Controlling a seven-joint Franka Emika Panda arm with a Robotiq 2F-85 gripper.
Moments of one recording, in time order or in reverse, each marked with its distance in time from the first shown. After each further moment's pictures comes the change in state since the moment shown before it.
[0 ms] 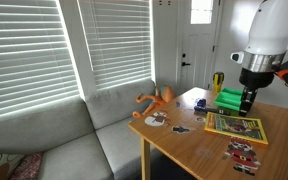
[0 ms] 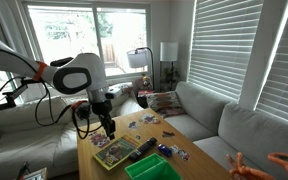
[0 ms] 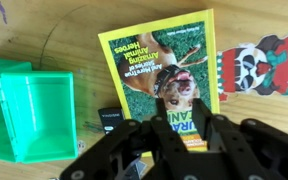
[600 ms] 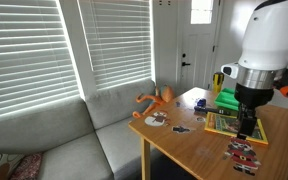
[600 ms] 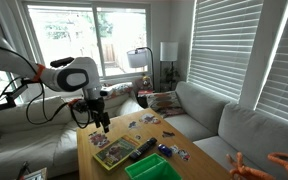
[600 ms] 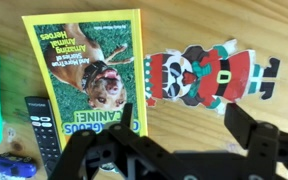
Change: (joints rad) arm 0.114 0.048 0.106 0.009 0.025 -0.018 0.050
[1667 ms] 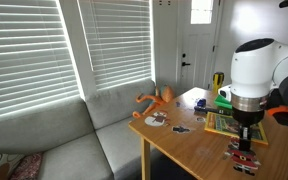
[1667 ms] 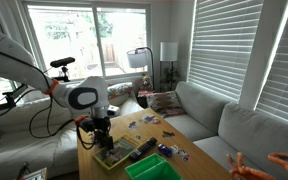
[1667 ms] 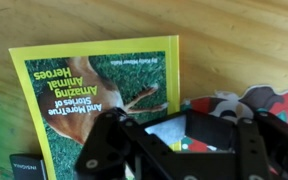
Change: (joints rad) arm -0.079 0.162 -0.012 -0.052 -0.084 0.093 0.015
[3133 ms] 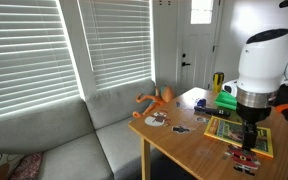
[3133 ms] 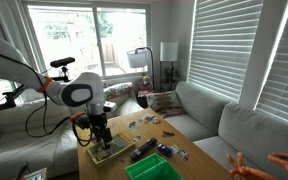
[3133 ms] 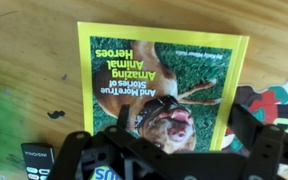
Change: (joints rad) arm 0.003 -0.078 0.017 -0.033 0.018 -0.001 -0.012
